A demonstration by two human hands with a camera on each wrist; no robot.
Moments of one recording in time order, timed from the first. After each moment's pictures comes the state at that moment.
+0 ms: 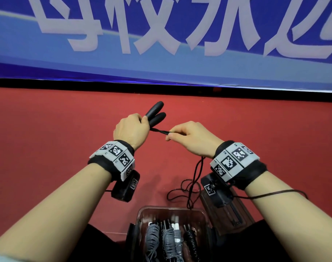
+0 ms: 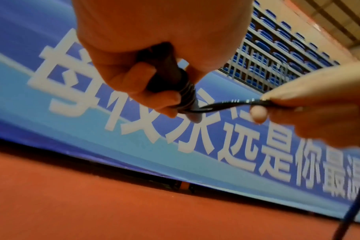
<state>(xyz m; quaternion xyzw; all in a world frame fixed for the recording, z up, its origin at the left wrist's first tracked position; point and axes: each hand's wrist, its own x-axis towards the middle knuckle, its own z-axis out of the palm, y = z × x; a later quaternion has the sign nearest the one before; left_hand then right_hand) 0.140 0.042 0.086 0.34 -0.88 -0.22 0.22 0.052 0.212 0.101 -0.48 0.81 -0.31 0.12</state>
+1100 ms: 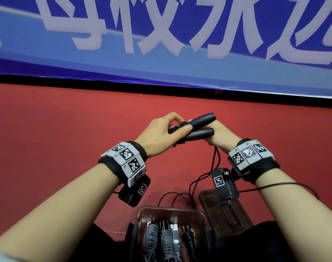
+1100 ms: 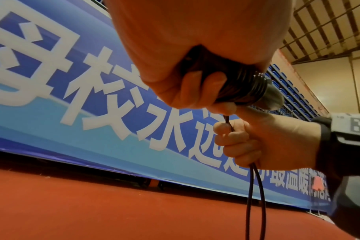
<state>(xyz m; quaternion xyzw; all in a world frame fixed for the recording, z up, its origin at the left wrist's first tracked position) 0.144 0.081 0.094 0.02 -0.89 -0.41 0.19 0.012 0.236 0.095 -0.44 0.77 -0.44 0.16</state>
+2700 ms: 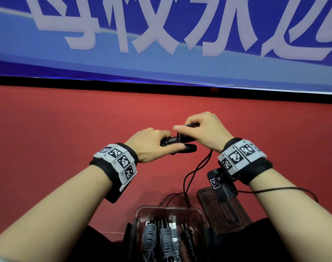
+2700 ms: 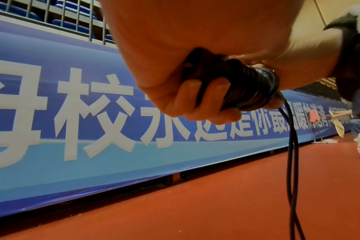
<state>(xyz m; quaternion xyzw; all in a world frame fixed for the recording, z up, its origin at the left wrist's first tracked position) 0.146 0.067 0.079 0.04 -0.98 -0.17 0.04 0.028 0.227 0.099 -0.43 0.81 -0.40 0.03</state>
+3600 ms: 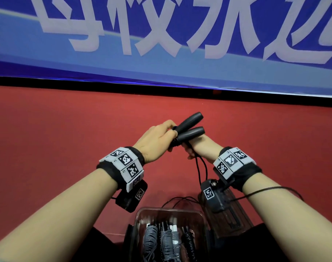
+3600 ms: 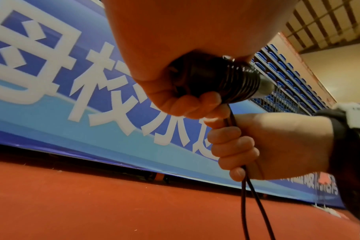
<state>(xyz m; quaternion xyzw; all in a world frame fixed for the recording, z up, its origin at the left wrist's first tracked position) 0.146 0.086 0.092 0.08 -0.90 -0.41 0.11 0.034 0.211 0.067 -0.31 0.78 -0.46 0.28</state>
